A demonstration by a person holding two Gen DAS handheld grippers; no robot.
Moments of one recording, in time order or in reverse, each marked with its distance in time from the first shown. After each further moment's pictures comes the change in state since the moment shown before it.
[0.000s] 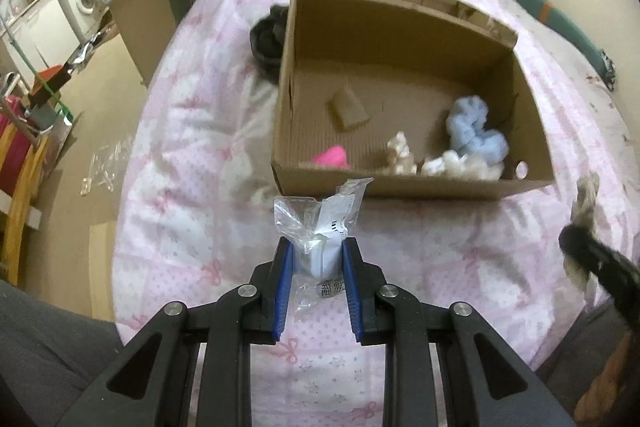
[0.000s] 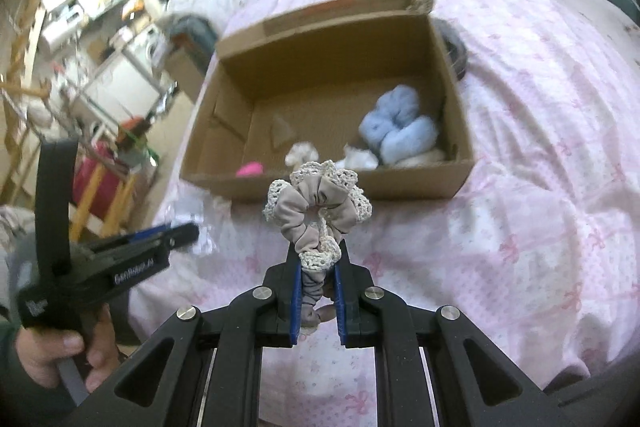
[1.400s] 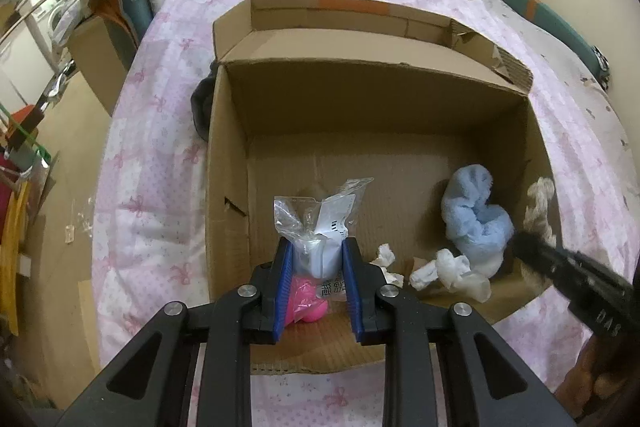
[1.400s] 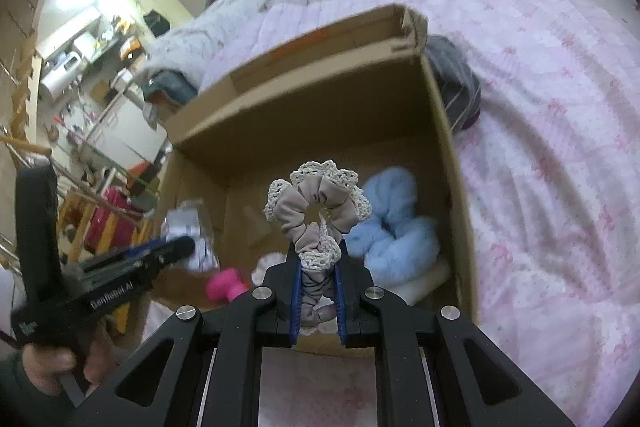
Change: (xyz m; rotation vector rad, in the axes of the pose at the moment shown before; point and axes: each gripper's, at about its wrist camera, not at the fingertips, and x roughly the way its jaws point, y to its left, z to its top) left arm 0.060 -0.028 0.100 0.074 -0.005 -0.041; right arm 0.065 -0.043 0.086 0.082 -0.041 0.083
